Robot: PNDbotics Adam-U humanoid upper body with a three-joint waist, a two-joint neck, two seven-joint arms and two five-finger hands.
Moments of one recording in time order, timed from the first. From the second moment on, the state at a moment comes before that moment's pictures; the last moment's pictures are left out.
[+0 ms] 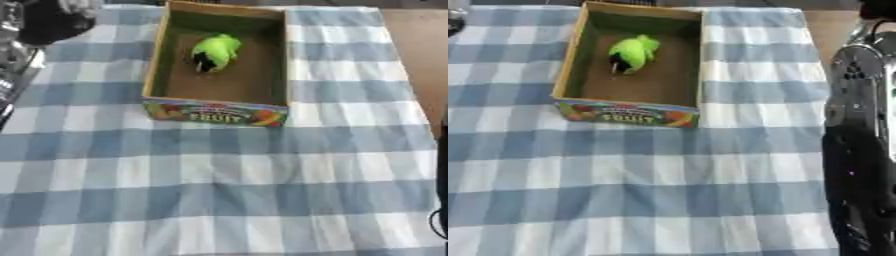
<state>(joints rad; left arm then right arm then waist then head) -0.54 0.81 -0.18 -1.94 -0.20 -0.40 0.62 -0.65 -0.20 0.05 -1.99 -0.53 -0.68 -0.16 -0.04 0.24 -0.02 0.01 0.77</state>
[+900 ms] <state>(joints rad) -0.44 0.62 -0.07 -1.98 -0.29 -0.62 0.63 -0.53 -0.27 0.05 -1.99 -0.49 -0.73 -0.10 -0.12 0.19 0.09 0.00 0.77</state>
